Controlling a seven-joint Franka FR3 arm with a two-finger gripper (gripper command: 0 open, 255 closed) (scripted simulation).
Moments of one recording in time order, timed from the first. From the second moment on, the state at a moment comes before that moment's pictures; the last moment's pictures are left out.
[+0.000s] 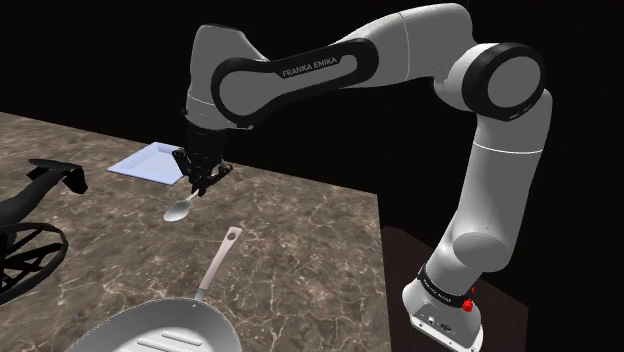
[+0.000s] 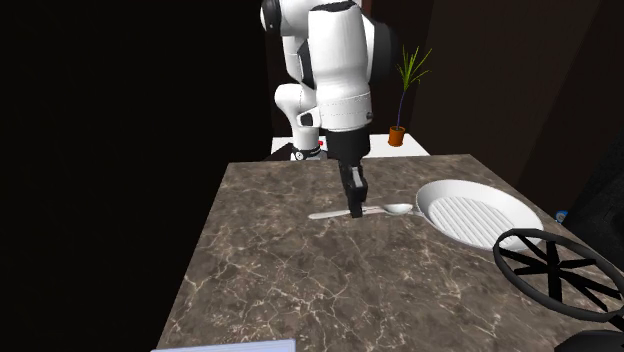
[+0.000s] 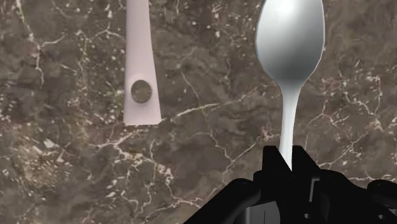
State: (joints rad) arm 0.12 0.25 0.54 -1.76 0.01 2.14 1.62
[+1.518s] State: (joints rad) arm 0.14 0.37 0.51 -1.90 -0.06 2.38 1.64
